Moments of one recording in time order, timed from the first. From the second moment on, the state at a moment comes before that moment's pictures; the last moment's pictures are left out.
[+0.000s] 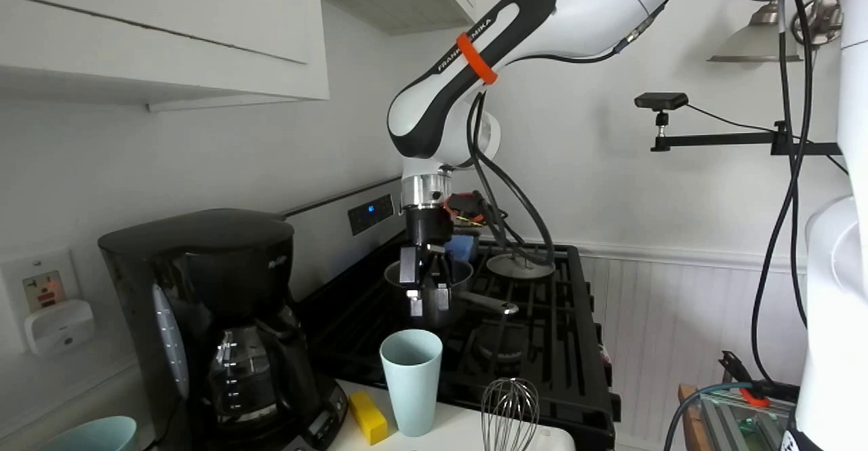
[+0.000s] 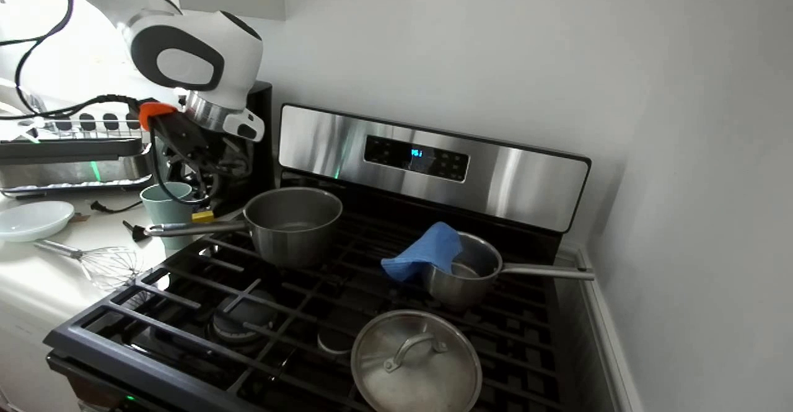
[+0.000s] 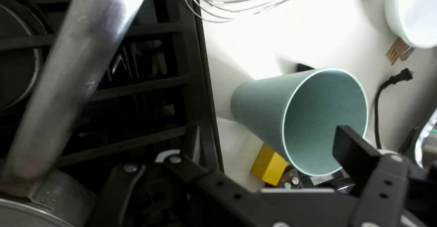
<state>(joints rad) -0.10 0.11 -0.07 -2.16 0.35 2.01 -0.34</state>
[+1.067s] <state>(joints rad) -0.10 0.26 -0.07 -2.07 0.40 2.04 0.21</state>
